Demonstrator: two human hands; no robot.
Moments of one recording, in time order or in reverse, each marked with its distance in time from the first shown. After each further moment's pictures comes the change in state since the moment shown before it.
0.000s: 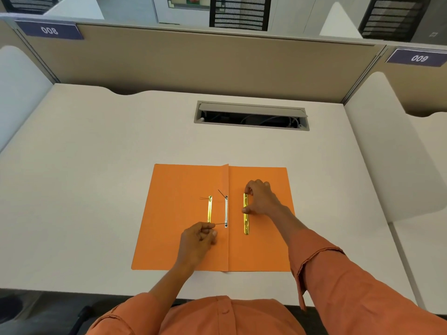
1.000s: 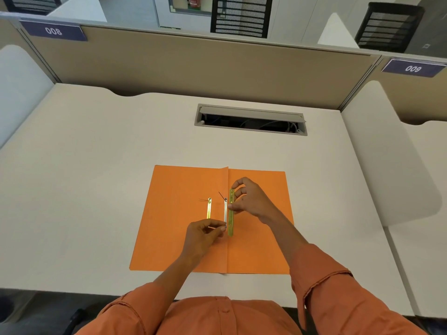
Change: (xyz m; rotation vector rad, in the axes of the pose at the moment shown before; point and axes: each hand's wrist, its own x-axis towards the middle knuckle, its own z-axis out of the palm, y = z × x) left_hand 0.010 0.020 0.011 -0.087 -0.070 0.052; right_hand -0.019 -0.027 -0.004 0.743 -0.037 -0.074
